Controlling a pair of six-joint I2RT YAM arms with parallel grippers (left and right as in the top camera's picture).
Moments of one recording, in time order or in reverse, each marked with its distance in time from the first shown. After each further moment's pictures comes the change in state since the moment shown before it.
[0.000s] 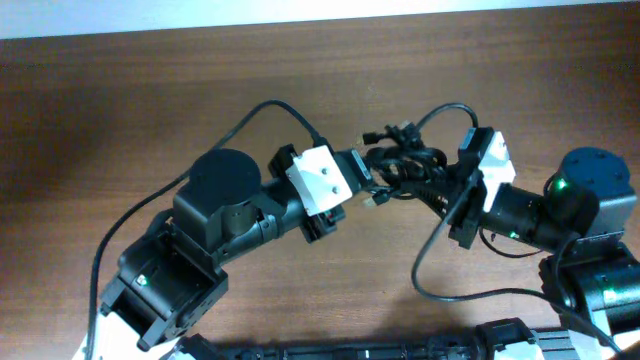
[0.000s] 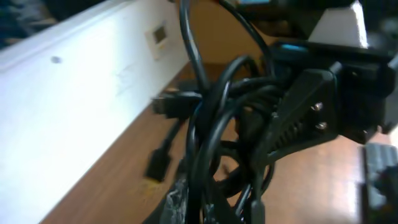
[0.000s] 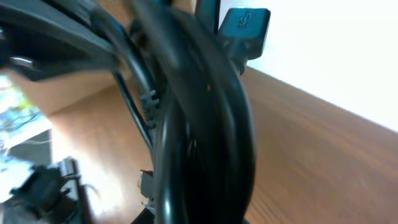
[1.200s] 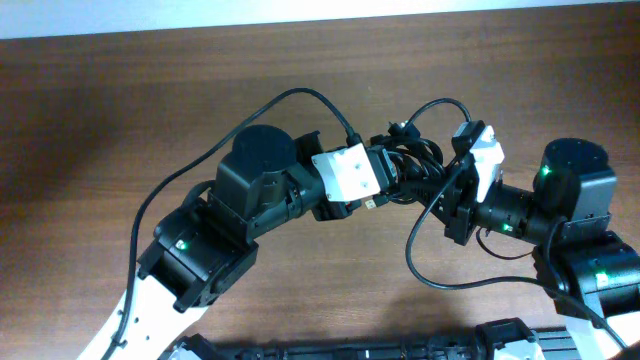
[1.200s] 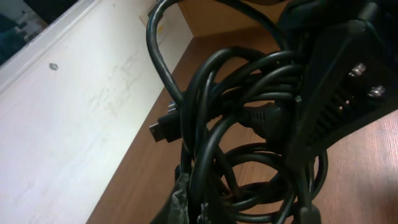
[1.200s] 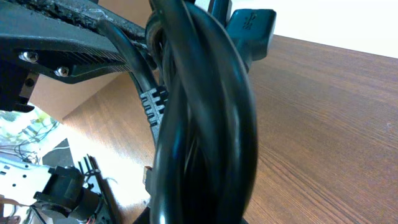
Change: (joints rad) left arm 0.000 0.111 0.000 0.011 -0.025 0.256; right arm -0.002 0.043 0.000 -0.097 -0.010 0.074
